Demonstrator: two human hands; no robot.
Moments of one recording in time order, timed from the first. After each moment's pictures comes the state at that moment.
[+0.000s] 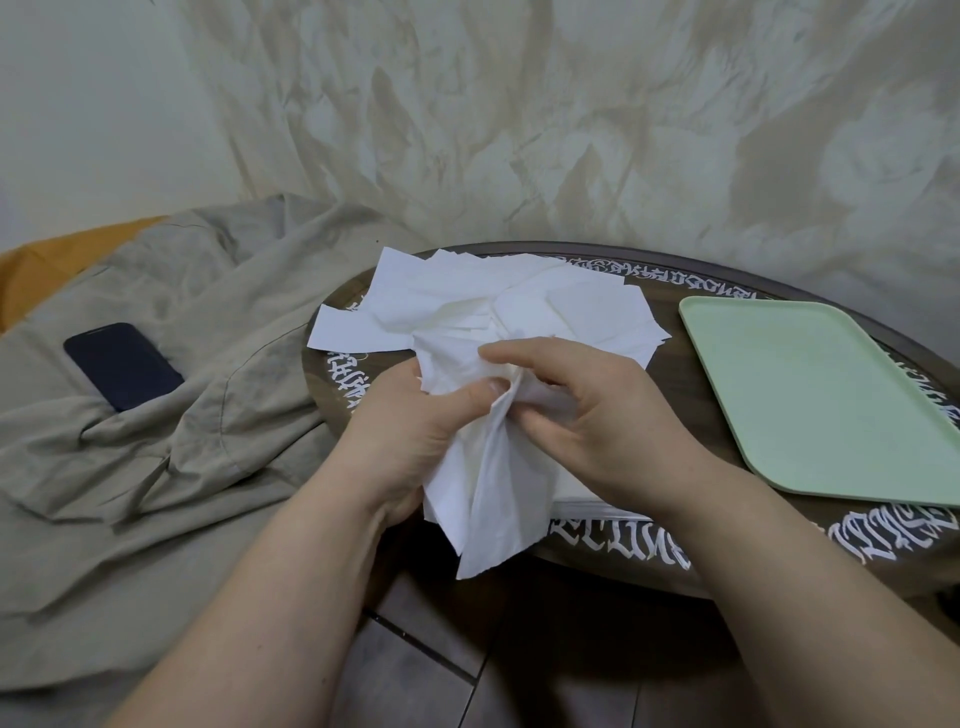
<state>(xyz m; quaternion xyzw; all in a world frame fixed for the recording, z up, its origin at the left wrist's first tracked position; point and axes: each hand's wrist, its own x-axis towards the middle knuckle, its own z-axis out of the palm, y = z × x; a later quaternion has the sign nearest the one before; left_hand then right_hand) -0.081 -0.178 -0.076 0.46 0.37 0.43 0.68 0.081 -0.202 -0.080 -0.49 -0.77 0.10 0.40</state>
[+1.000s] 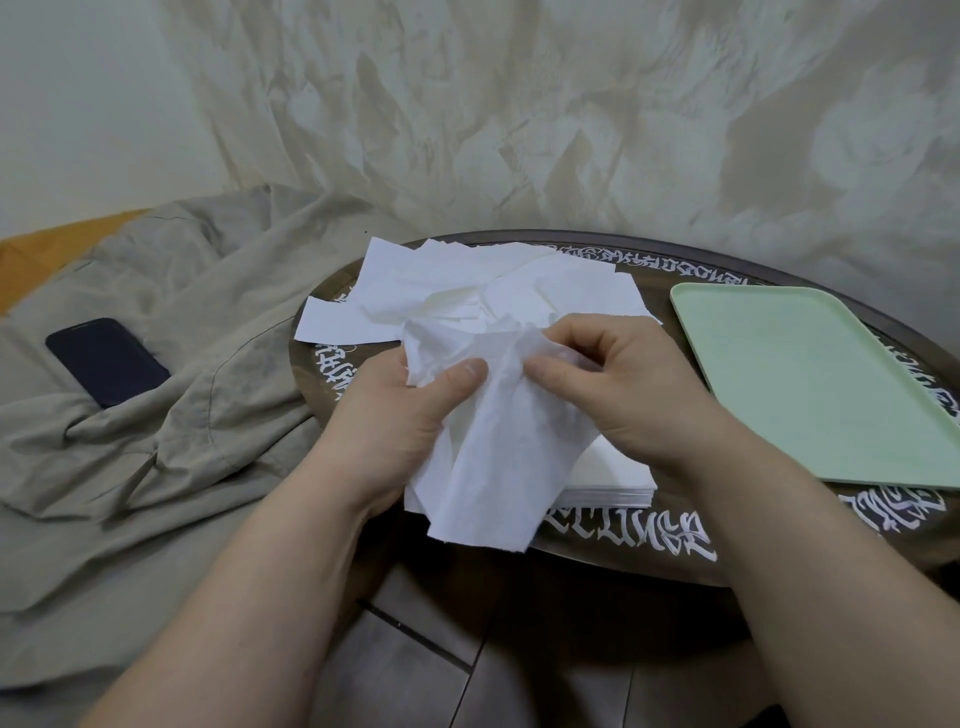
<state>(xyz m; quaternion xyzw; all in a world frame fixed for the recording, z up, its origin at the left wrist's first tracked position) -0.081 -0.175 -0.081 0.51 0.40 0.44 0.63 0.098 -0.205 -0.063 -0.56 -0.61 0.34 0.45</state>
